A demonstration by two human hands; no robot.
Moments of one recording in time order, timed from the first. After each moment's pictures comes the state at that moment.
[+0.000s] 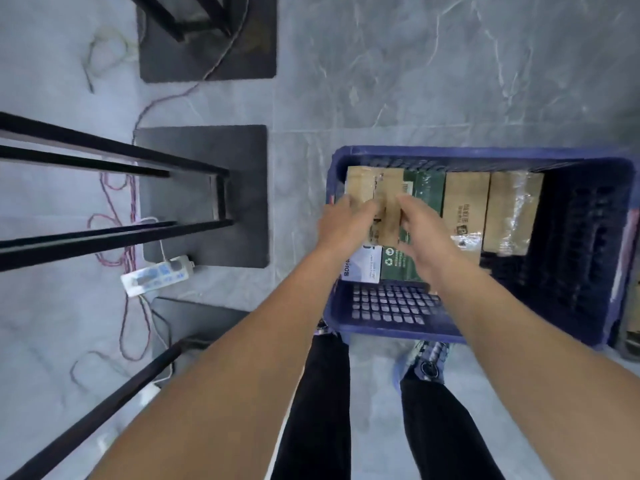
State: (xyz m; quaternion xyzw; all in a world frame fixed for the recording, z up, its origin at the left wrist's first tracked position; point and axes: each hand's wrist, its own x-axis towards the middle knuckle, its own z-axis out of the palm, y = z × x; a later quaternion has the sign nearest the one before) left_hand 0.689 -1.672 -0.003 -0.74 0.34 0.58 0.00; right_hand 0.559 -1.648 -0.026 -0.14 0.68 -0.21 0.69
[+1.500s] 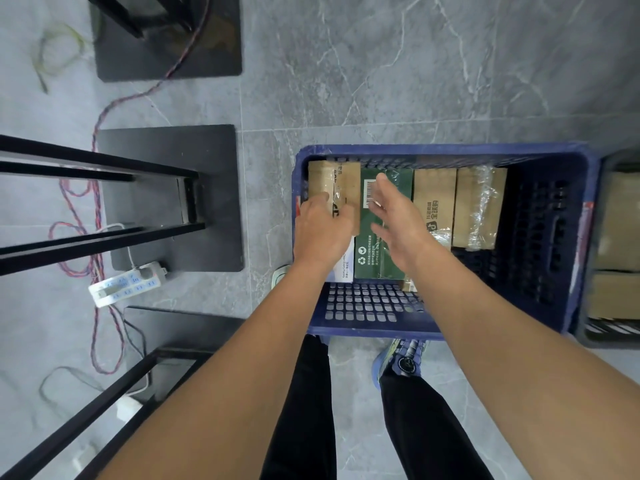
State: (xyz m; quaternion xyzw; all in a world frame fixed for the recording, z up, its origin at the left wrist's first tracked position) left_hand 0.662 -1.667 0.003 -0.76 0.39 0.52 -0.02; right_hand 0.542 -1.663 -0.026 -0.09 0.69 -0.22 0.69
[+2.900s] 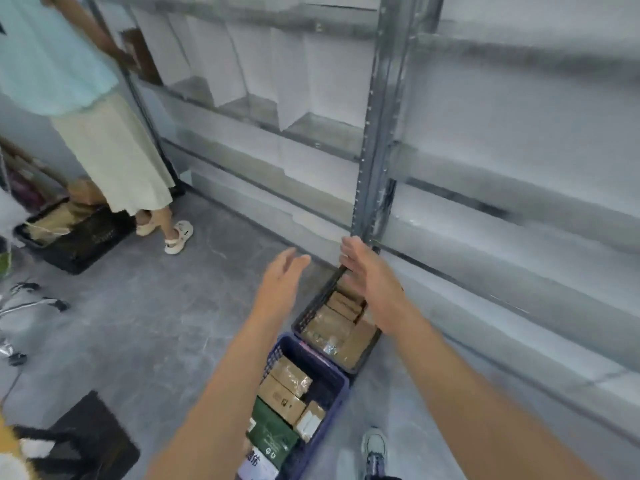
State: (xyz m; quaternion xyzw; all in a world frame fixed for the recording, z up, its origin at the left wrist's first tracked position) left_hand 0.465 -1.541 0.646 -0.32 0.69 0.63 -0.12; right_hand 0.363 -1.405 0.631 -0.10 0.66 -0.68 0.29
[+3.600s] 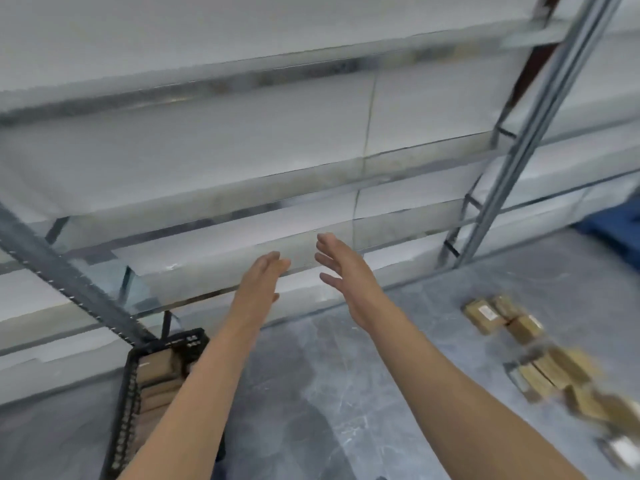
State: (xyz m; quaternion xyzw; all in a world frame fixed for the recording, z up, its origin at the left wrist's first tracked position) left_hand 0.370 -1.088 0.674 0.01 0.77 0.61 0.15; right_hand 0.409 -0.927 0.664 0.16 0.62 -0.77 -0.03
